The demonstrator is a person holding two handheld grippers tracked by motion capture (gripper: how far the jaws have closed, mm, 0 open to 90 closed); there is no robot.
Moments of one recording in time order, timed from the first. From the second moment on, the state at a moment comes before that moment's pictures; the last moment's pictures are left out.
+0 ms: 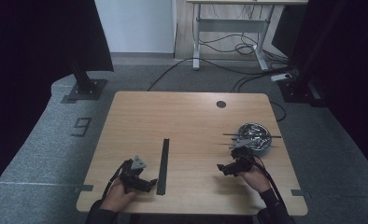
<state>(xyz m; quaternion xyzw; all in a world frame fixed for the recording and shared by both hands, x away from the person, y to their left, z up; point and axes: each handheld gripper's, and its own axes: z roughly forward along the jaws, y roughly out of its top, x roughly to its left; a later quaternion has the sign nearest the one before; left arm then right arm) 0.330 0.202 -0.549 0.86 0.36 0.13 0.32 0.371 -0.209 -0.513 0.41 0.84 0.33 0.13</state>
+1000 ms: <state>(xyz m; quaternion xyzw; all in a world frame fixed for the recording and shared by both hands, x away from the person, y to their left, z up) 0.330 0.202 -0.549 0.86 0.36 0.13 0.32 0.397 -0.134 -0.513 0.36 0.87 0.33 0.11</state>
